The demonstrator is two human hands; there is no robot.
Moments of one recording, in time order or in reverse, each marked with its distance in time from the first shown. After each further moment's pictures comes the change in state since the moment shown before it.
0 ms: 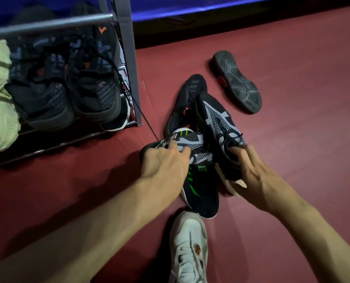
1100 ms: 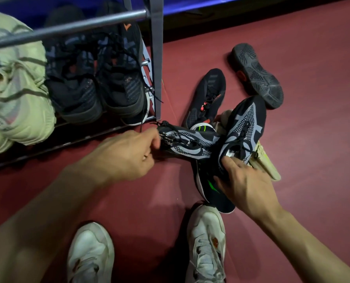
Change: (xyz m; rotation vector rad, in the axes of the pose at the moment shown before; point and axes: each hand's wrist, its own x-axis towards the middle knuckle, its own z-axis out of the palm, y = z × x) left_hand -0.035 -0.119 -0.006 -0.370 -0.162 -0.019; right_hand 0.012 -0.070 0.039 -0.096 0.126 0.056
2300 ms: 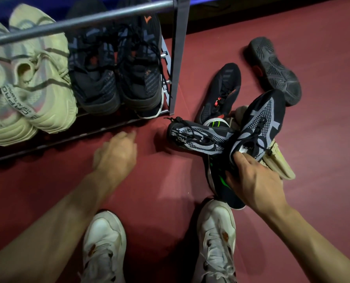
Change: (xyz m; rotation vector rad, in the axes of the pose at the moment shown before) left_hand 0.002 -0.071 0.072 0.084 0.309 -0.384; right_hand 0.000 -0.008 0.009 -0.022 -0.018 0.066
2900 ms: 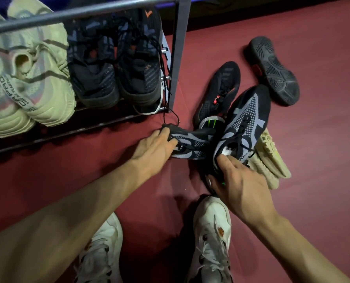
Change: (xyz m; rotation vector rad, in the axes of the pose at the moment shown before) left_hand 0.010 0.071 0.020 0.118 -0.068 0.425; right_hand -0.013 -0.036 -0.020 0.112 -0.020 -0.072
